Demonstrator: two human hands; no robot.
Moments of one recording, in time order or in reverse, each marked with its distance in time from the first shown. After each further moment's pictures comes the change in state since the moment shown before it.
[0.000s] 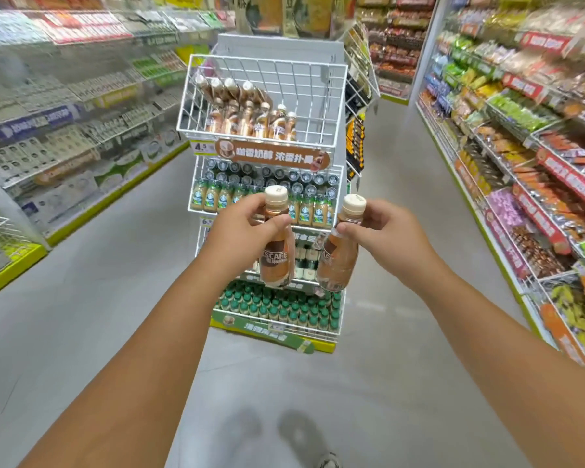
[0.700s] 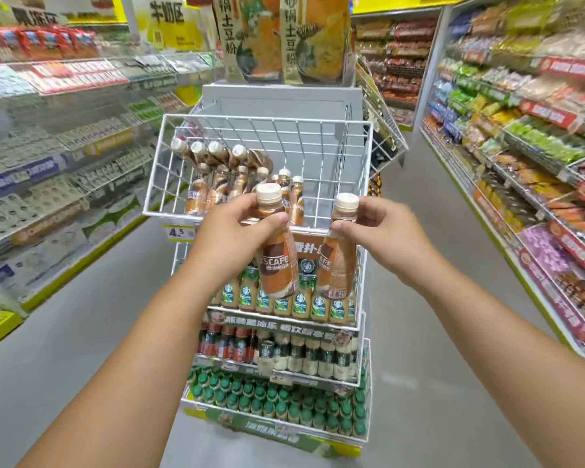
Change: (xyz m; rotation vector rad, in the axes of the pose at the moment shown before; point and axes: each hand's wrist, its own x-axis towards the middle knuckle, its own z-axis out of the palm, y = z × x) left_hand 0.317 -0.017 -0.009 -0.057 0.069 0.055; right_hand 0.332 0.041 0.021 0.047 -0.008 -0.046
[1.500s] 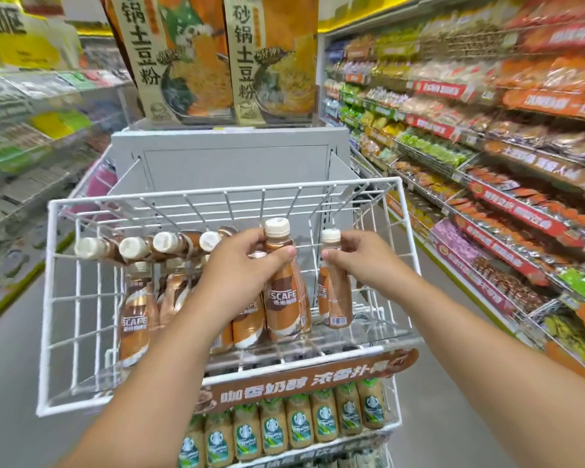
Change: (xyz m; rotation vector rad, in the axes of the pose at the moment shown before) left_hand 0.286 -0.094 -0.008 -0.063 -0.367 0.062; right_hand 0.244 0.064 0.073 -0.293 0.239 0.329
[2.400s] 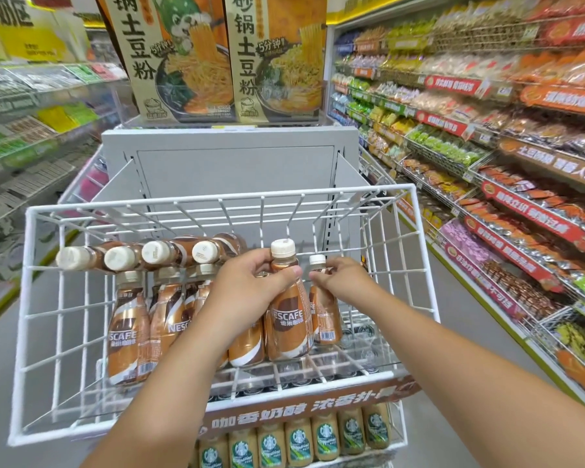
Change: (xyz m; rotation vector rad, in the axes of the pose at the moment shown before) left_hand 0.021 -0.018 0.021 -0.081 -0.036 -0.119; right_hand 0.058 0.041 0.049 -0.064 -0.093 0.334
